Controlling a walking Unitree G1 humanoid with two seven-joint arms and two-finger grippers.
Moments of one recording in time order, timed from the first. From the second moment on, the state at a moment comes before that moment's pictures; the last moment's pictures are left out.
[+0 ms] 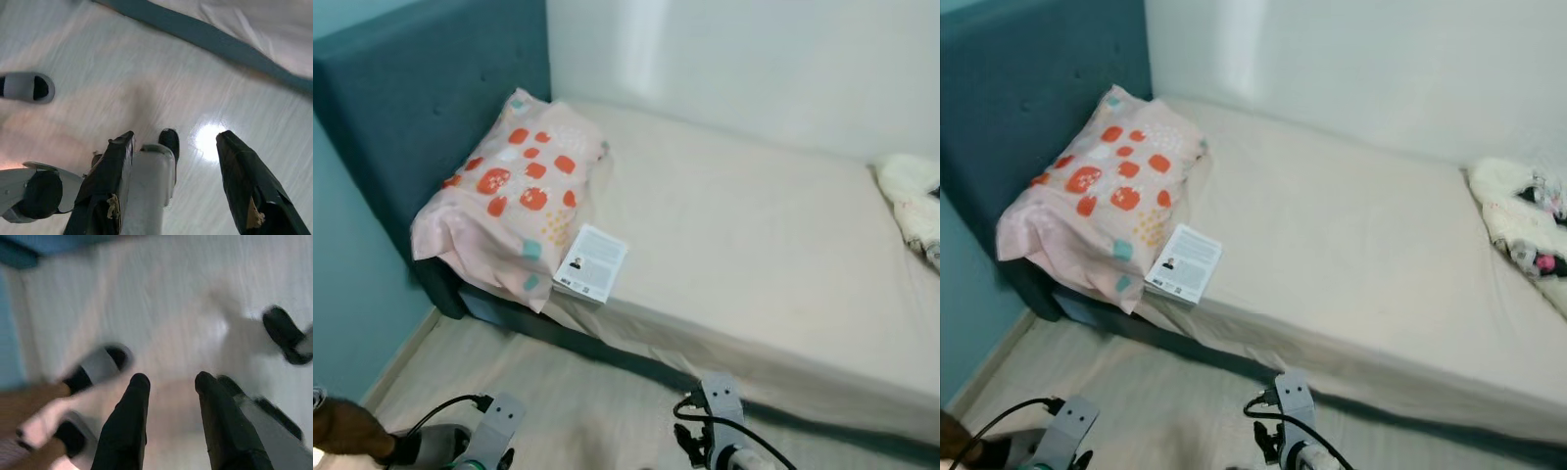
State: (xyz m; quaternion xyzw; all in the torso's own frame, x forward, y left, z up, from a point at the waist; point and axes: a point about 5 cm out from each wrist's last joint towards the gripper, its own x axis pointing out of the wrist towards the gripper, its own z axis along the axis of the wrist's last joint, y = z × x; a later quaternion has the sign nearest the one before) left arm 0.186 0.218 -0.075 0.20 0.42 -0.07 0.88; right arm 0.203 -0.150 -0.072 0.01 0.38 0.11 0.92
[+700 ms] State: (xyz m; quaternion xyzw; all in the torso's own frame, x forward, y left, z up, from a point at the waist) left arm 0.191 0.206 -0.075 0.19 0.42 -0.08 0.88; right arm 0.209 -0.150 -0.068 0.01 0.37 0.12 0.92
